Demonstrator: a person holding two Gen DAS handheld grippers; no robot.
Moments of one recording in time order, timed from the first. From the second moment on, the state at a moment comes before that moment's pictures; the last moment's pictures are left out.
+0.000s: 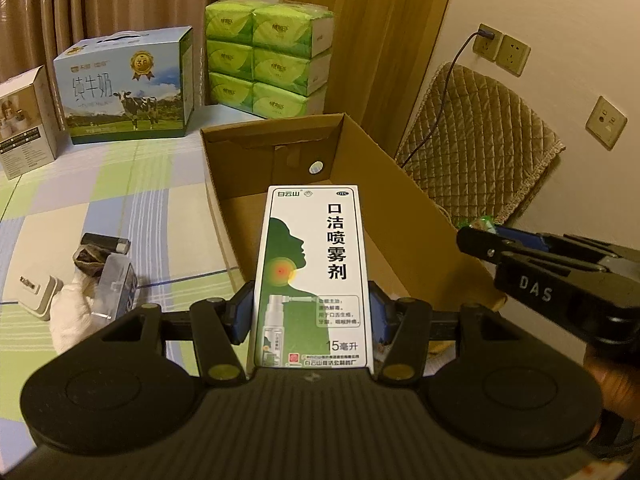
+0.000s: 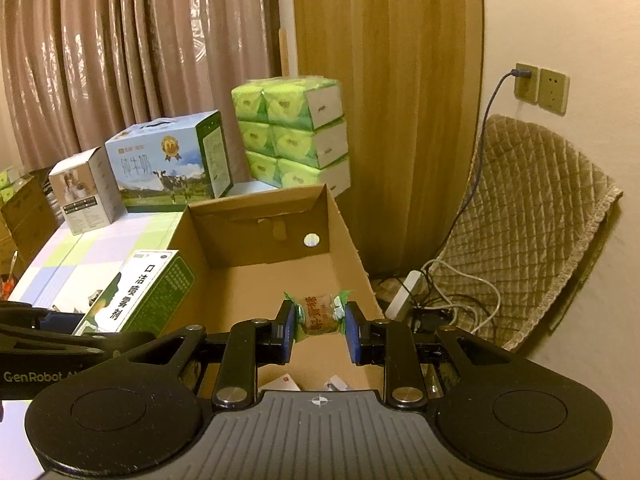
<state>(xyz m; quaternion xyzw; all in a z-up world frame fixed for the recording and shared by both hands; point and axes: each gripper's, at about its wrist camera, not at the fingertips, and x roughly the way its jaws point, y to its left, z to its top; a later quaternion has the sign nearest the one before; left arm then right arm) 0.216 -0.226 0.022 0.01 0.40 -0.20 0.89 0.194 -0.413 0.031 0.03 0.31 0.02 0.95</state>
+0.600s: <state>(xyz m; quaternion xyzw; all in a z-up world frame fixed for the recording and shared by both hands) 0.246 -0.228 0.017 0.01 0.38 -0.20 0.90 0.211 -0.425 0.015 0.05 0.33 0.02 0.94</state>
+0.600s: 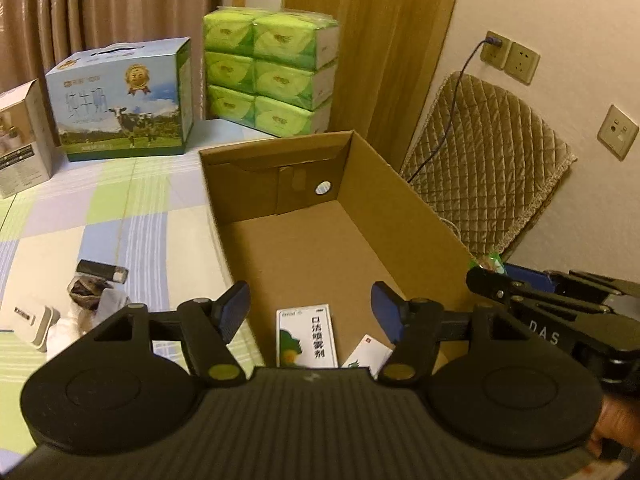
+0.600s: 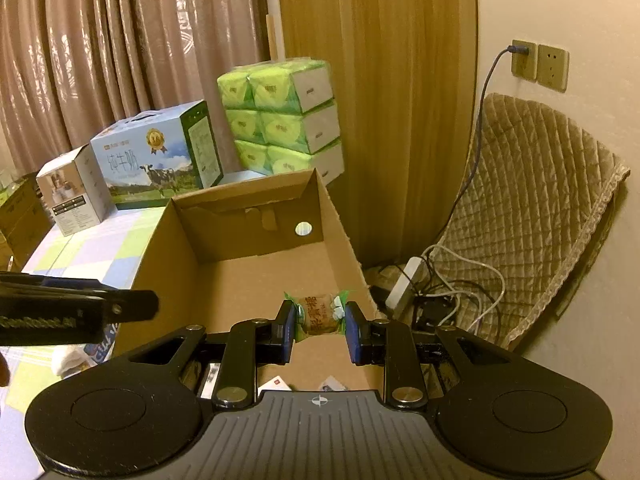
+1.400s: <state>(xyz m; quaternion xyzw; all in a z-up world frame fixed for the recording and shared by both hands) 0.194 -0.151 0.028 -0.01 0.37 -0.14 0.92 0.174 -0.421 0.040 0.11 0.30 0.04 0.95</state>
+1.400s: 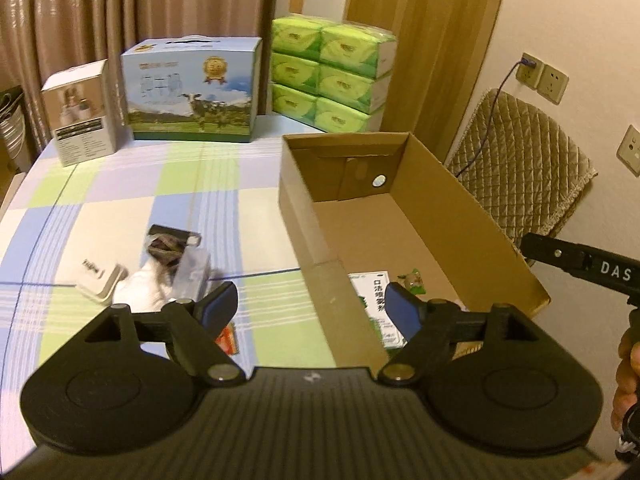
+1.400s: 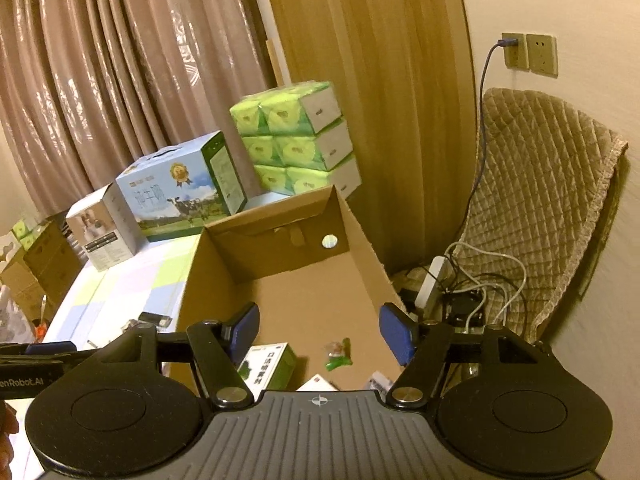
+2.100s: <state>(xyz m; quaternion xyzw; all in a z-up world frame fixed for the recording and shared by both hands) 0.097 -0.037 0.054 0.02 0.34 -0.08 0.94 0.092 -0.319 0.062 0.08 0.30 0.10 0.95</state>
